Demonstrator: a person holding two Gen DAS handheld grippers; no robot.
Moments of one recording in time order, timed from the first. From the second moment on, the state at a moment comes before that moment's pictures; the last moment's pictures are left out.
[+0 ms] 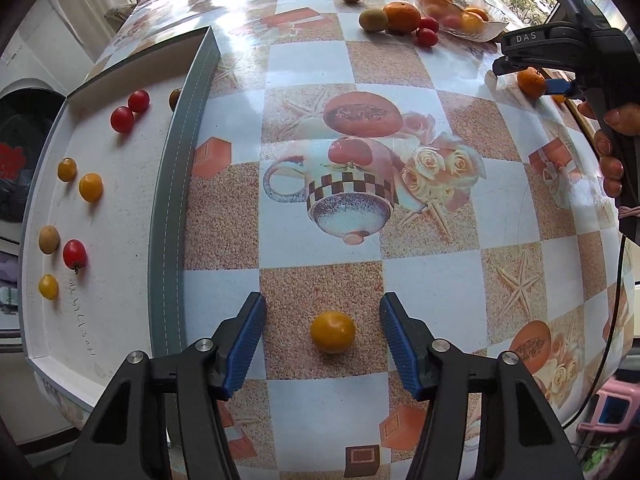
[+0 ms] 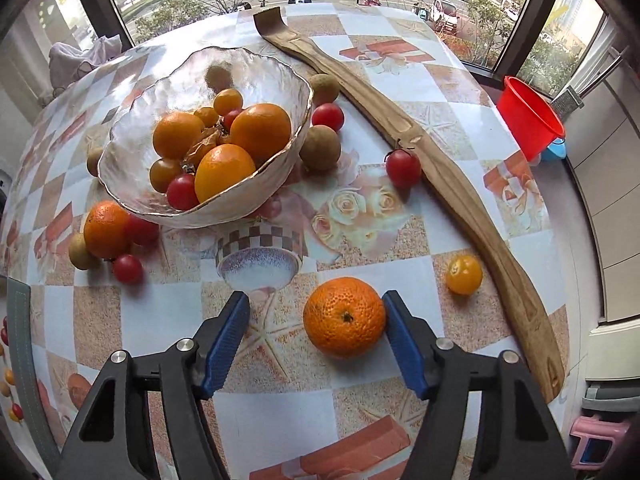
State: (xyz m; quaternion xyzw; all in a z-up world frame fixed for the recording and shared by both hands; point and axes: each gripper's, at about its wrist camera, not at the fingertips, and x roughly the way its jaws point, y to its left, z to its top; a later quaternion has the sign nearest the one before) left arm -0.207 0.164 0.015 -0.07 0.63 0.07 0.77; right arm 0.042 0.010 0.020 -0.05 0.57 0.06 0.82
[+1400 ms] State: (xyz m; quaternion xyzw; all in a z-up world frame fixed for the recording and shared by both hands) left arm -0.211 0.228 0.067 -0.16 0.59 0.03 0.79; right arm -0.099 0.049 0.048 -0.02 0.62 0.19 0.76
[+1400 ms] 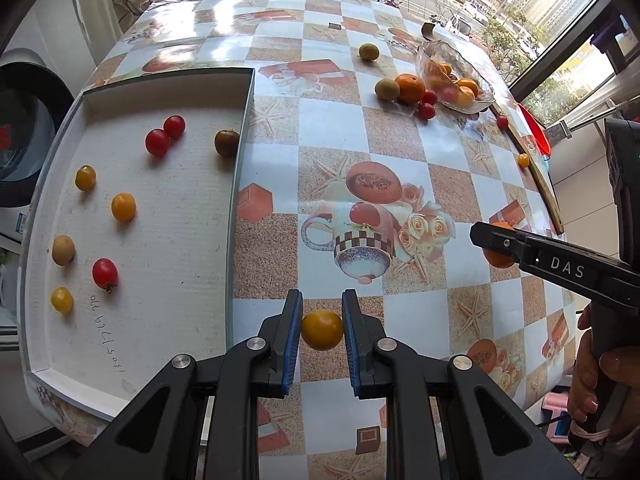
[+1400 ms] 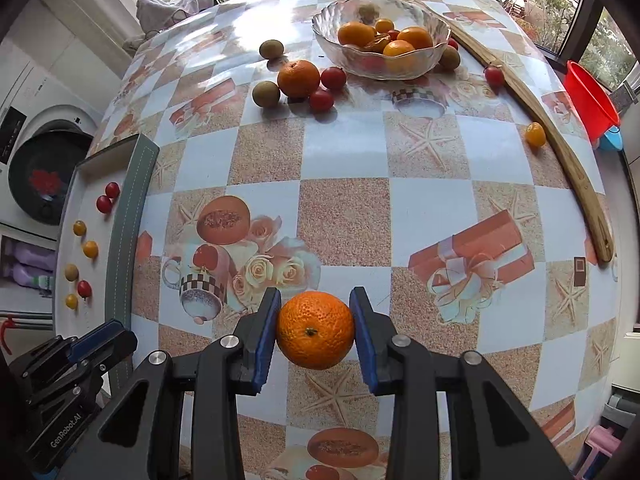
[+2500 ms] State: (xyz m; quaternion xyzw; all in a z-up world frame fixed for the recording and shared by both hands) left arm -0.280 0.349 0.071 -0.22 0.55 0.16 0.79; right arm -0.135 0.221 0.069 -0.10 0.60 0.34 0.72
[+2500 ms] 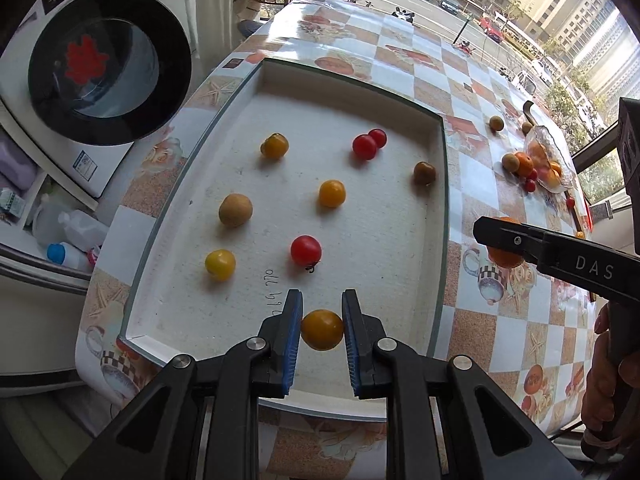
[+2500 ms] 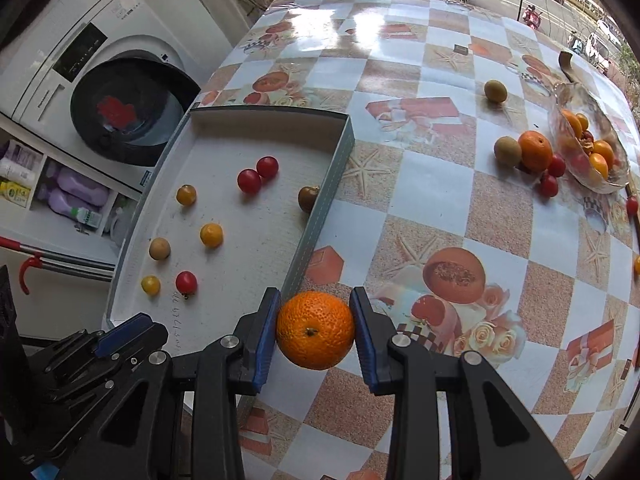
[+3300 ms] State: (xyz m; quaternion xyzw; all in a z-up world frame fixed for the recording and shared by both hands) left arm -0.288 0.373 0.031 -0.21 0.57 0.20 0.77; right arm -0.141 0.297 0.034 -0.17 0.60 0.37 0.69
